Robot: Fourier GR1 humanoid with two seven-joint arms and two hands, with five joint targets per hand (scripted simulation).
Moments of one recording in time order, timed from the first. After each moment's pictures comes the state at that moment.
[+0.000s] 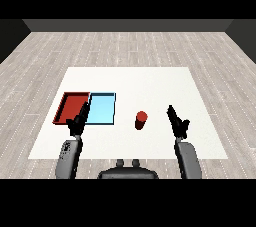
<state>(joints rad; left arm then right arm) -0.01 0.08 0.02 -1.58 0.01 -0.04 0.02 0.03 -0.09 -0.01 -1.57 -0.01 0.04 0.04</state>
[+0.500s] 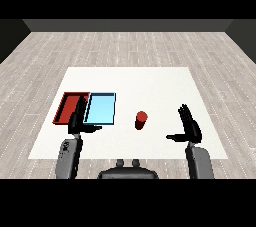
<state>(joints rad) -0.03 0.05 0.03 -1.67 0.02 -0.03 -0.14 0.11 -0.16 -0.12 -1.68 -0.15 0.20 -0.18</state>
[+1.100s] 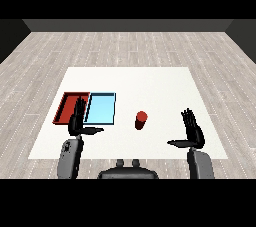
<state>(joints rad) -0.02 0.04 0.05 -1.60 0.02 -0.05 -0.40 0.16 -0.15 -0.16 -1.65 -0.15 0.30 -0.41</state>
